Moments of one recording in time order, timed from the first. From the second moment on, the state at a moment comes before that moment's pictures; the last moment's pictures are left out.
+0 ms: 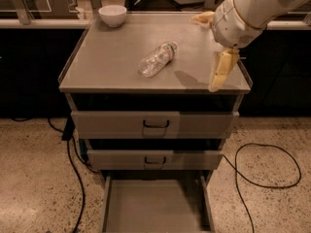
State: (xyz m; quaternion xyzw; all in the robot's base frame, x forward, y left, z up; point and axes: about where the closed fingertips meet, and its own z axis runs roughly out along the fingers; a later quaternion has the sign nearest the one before) arm 0.592 -0.122 0.950 -0.77 0.57 -0.02 0.29
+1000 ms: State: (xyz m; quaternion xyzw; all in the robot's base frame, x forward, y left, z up) arm 0.640 -0.055 0.942 -0.82 0.49 -0.01 0.31
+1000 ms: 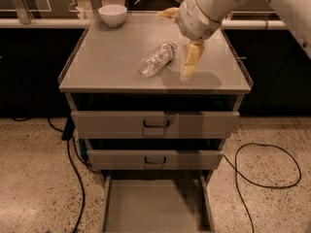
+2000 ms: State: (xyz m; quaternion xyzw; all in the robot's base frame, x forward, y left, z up) arm 0.667 0.007 0.919 -0.86 0.41 0.02 0.30
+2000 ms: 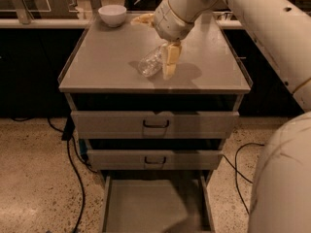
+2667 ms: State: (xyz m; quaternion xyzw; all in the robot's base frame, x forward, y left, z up) arm 0.674 0.004 0.913 -0.87 0.39 0.02 0.30
